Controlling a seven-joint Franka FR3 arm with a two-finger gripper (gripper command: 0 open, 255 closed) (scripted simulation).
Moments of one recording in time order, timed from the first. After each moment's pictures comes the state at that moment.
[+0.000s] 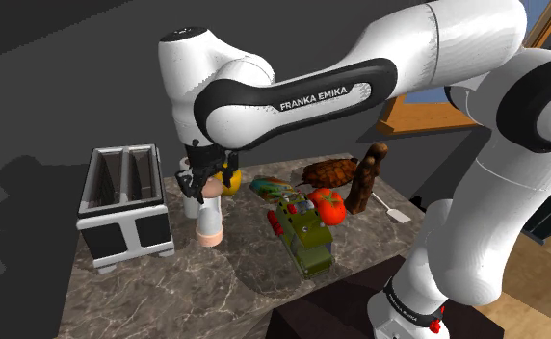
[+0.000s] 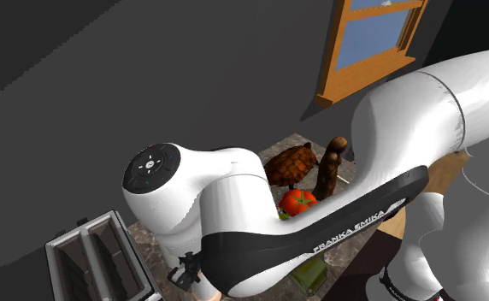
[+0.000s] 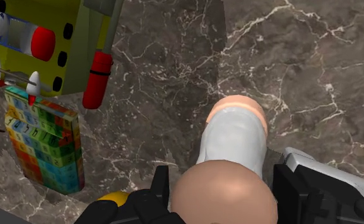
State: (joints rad) arm 0.39 0.04 0.30 -1.91 -0.18 1.86 0.71
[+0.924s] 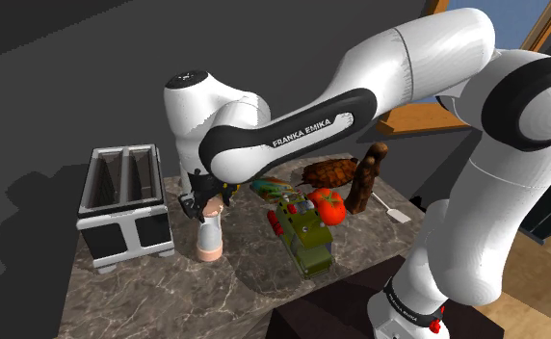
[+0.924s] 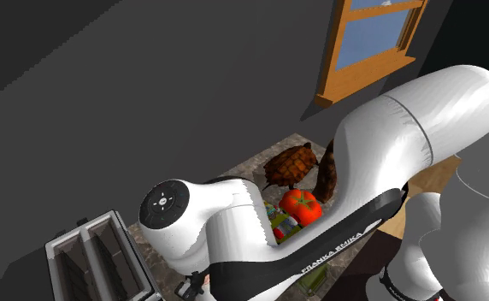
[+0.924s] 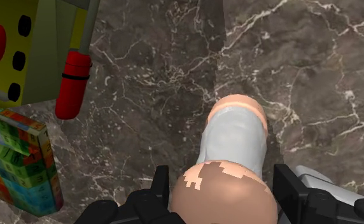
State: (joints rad) arm 0.39 0.09 0.29 -2.01 -0.21 2.01 0.74
